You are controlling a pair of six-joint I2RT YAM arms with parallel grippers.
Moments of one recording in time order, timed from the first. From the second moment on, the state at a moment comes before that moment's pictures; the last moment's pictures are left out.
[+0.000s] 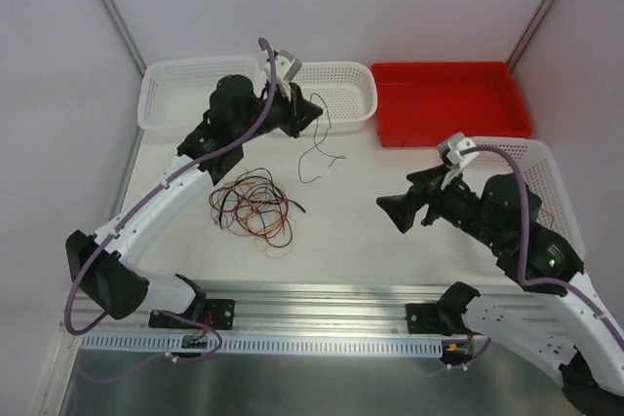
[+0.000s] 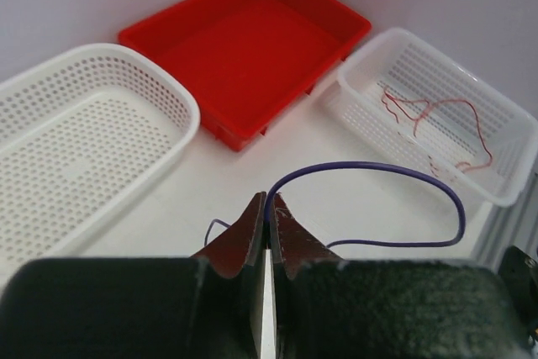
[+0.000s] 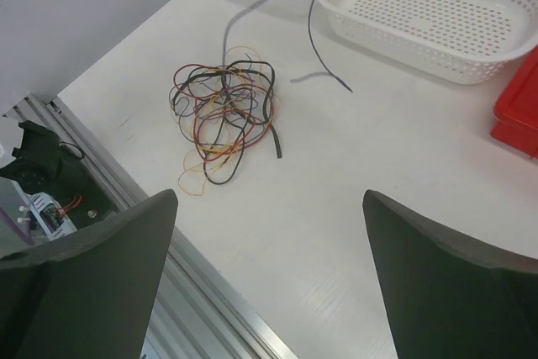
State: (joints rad) left arm -0.60 1.33 1.32 -0.10 0.32 -0.17; right arm 0.76 0.67 1.09 -0.64 -0.05 0.18
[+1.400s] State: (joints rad) left arm -0.31 1.76 1.57 -0.16 0.13 -0.32; right arm 0.76 0.63 0.90 -0.88 0.05 0.26
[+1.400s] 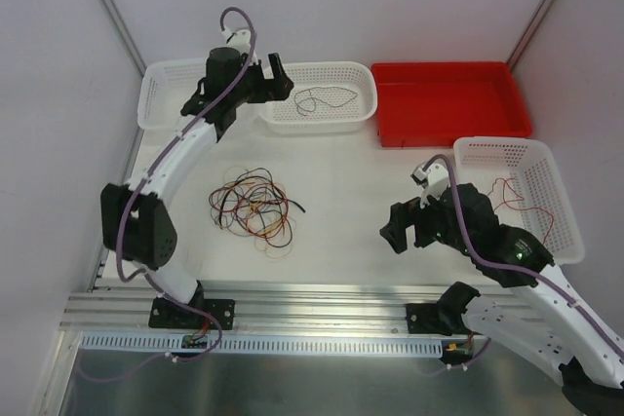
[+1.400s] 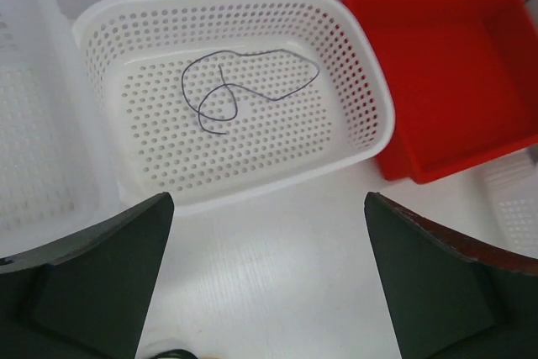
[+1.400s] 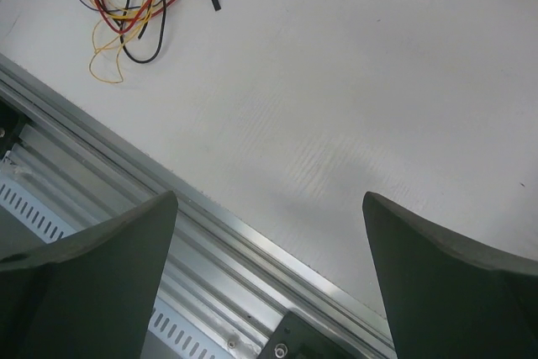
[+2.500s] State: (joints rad) left arm -0.04 1.01 0.64 -0.53 -0.12 -0.74; right arm 0.92 0.90 0.74 -0.52 -0.08 0.39
